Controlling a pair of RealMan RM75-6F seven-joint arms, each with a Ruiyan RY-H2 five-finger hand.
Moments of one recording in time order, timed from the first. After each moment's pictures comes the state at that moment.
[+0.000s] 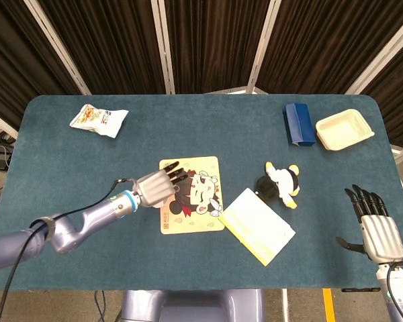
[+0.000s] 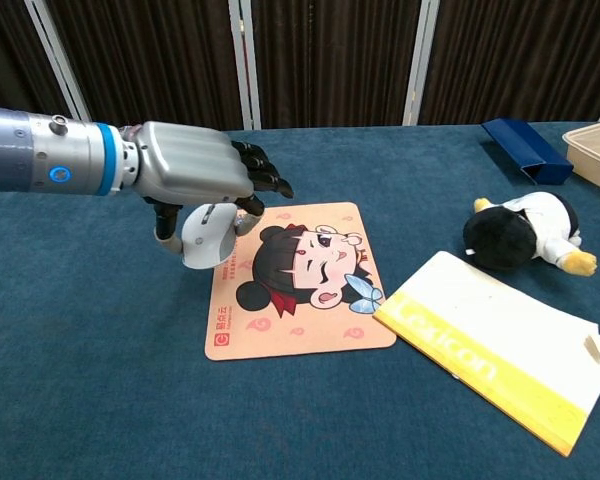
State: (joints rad) left arm -1.05 -1.41 -0.09 -1.37 1.51 0.55 0.49; right arm 0.13 -1.10 0.07 -1.66 -1.44 1.38 -0.02
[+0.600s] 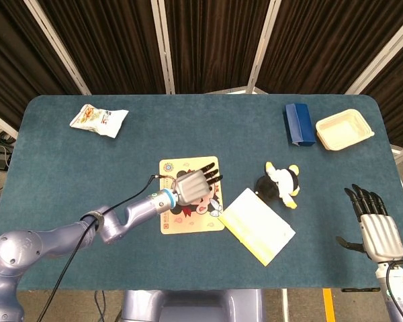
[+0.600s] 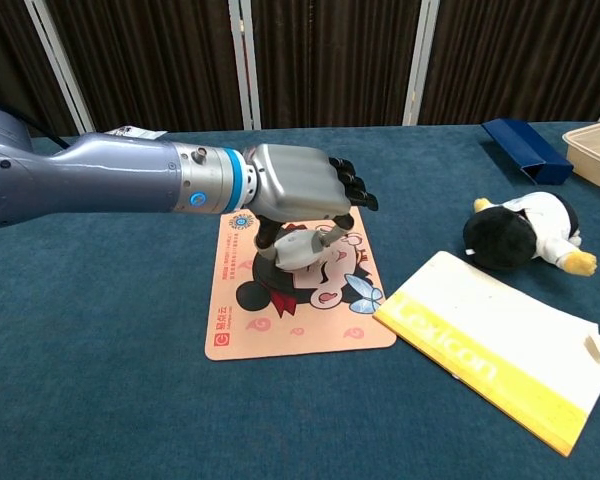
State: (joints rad) left arm -1.22 -1.71 -0.12 -1.07 1.53 0.52 0.45; right arm 0.14 -1.10 0.07 -1.67 -1.43 1.37 -0.03
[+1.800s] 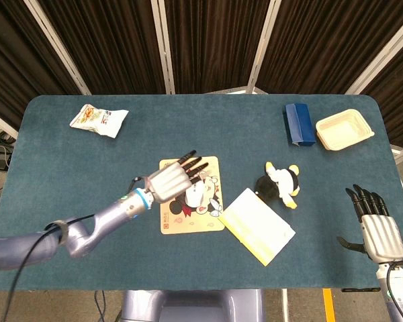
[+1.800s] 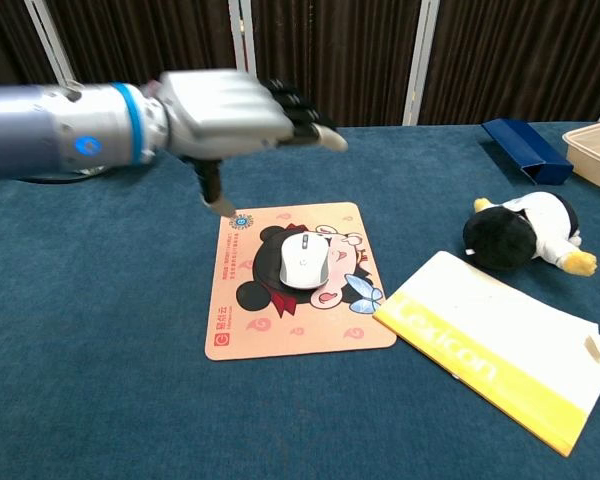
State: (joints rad) left arm -1.05 -1.44 -0.10 -1.44 1.42 0.81 0.56; right arm 0.14 -1.10 0.07 -1.67 -1.43 1.38 -0.04
